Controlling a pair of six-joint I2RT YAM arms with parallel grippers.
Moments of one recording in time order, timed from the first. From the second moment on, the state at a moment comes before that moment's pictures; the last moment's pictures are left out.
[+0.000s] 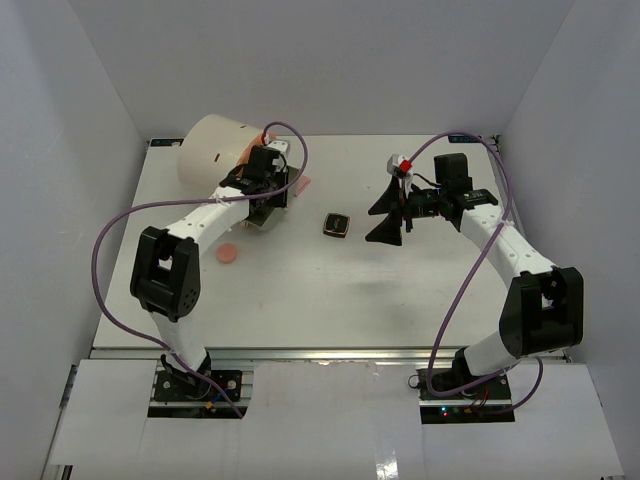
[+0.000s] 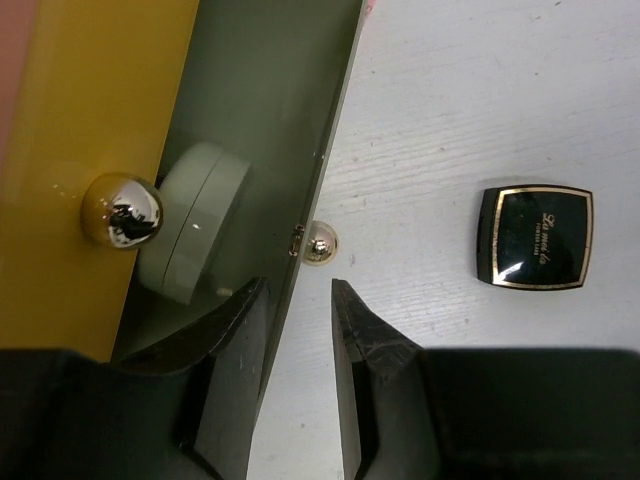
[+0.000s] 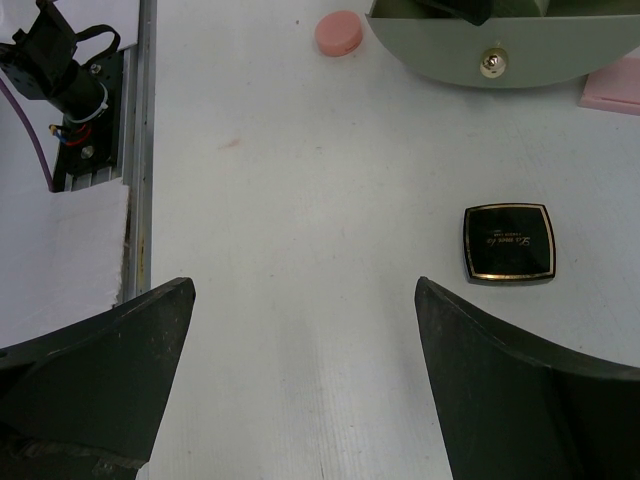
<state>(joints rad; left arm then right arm) -0.41 1.81 1.42 -0.35 -0.11 -0.15 0.23 1.49 1.16 -0.42 -1.18 -0.48</state>
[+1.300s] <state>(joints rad) -0.40 1.90 1.45 -0.40 0.08 -0.09 0.22 1.49 1.16 -0.42 -1.18 -0.48</state>
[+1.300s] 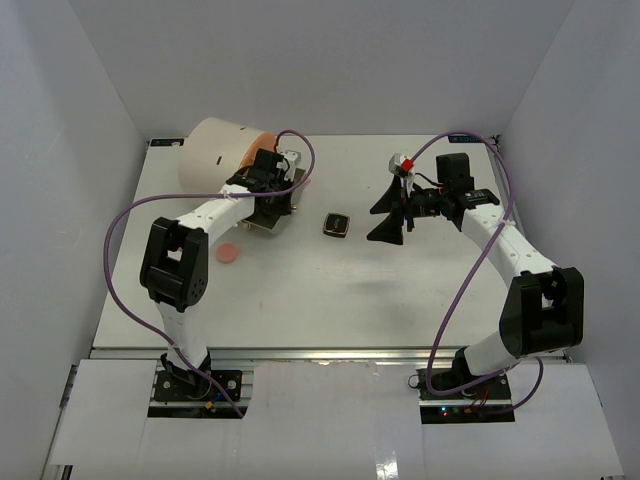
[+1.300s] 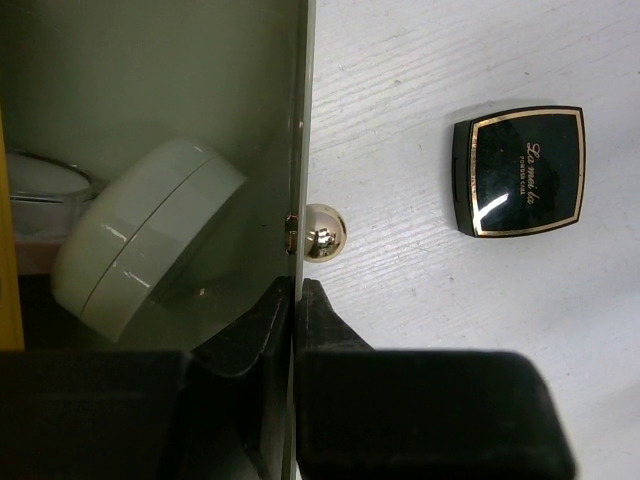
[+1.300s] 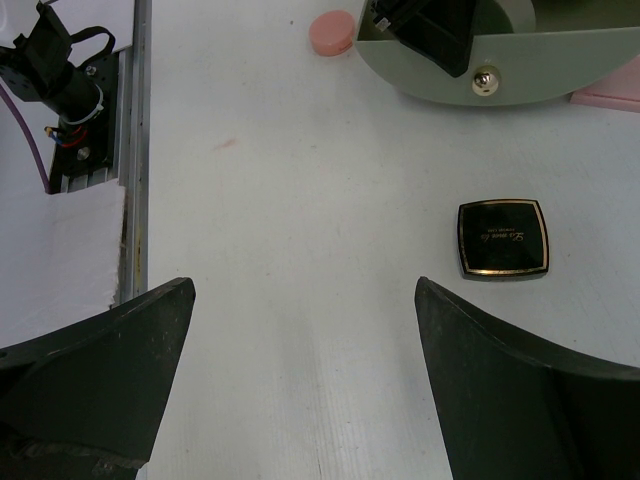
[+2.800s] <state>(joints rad) -0.41 1.86 1.53 -0.43 -0.17 -0.08 0.21 1.50 1.16 -0.42 -1.18 -0.48</state>
